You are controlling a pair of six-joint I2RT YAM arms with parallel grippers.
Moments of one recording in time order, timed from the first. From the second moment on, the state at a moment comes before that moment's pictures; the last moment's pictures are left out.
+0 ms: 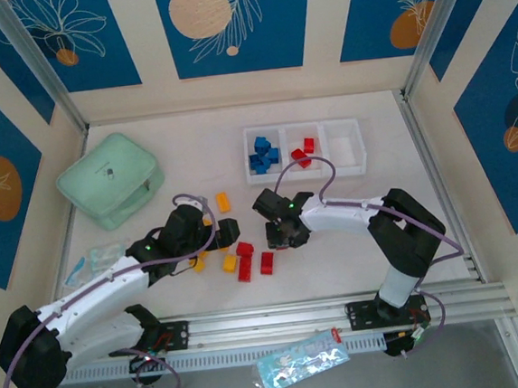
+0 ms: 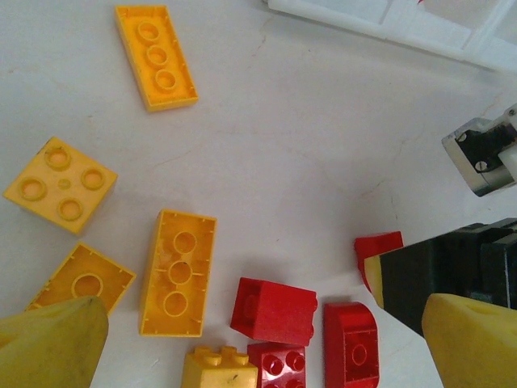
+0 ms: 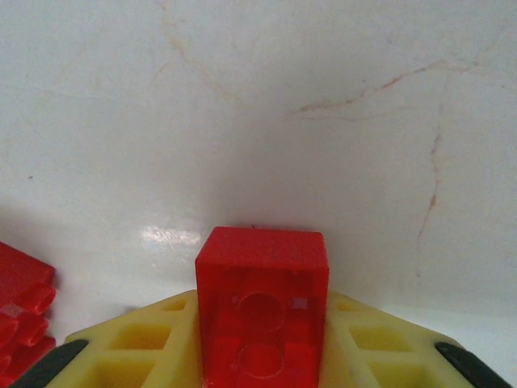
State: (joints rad) left arm -0.74 1.01 0.60 -0.33 -0.03 -0.76; right arm 0.87 1.68 0.99 -0.66 0.03 0.82
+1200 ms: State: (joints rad) left arm -0.74 1.26 0.81 -0.20 0.07 -0.73; right arm 0.40 1.80 1.42 -0.68 0.06 0.50
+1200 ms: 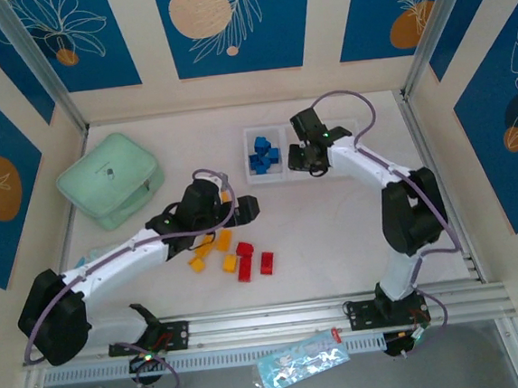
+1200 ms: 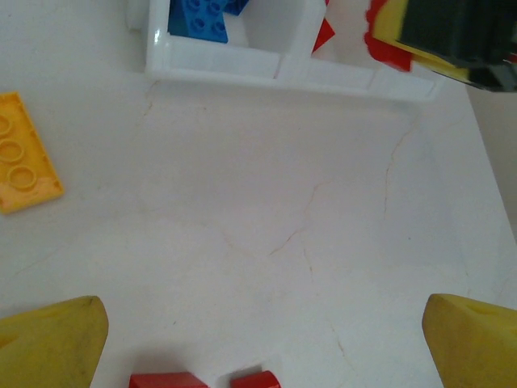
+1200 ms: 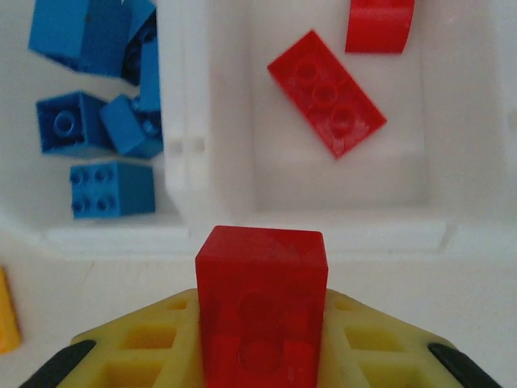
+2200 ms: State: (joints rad) left arm -0.74 1.18 0.80 -0.20 0.07 -0.71; right arm 0.43 1.74 1.46 -0.76 0.06 0.44
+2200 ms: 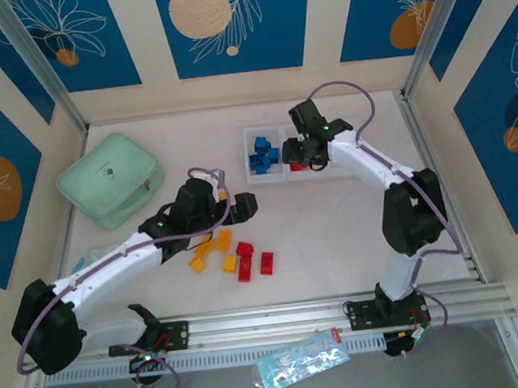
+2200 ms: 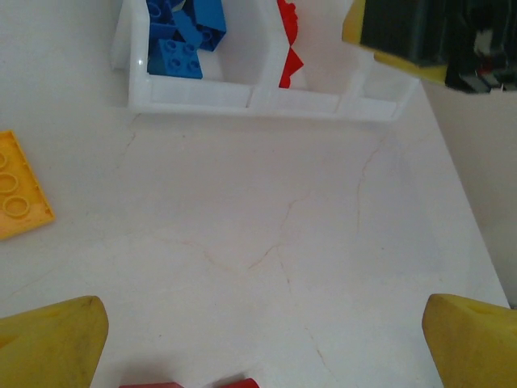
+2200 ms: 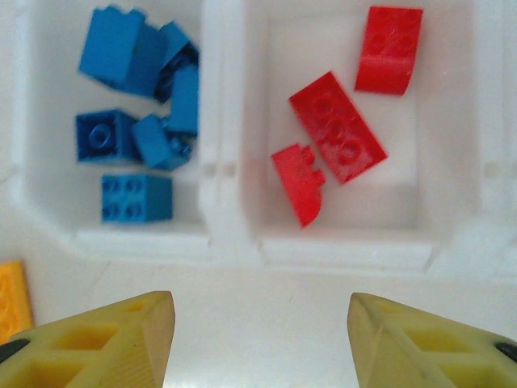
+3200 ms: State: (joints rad) left arm -0.74 0.84 0.56 -0.41 0.01 -0.79; right arm 0.97 1.56 1.00 -0.77 0.00 0.78
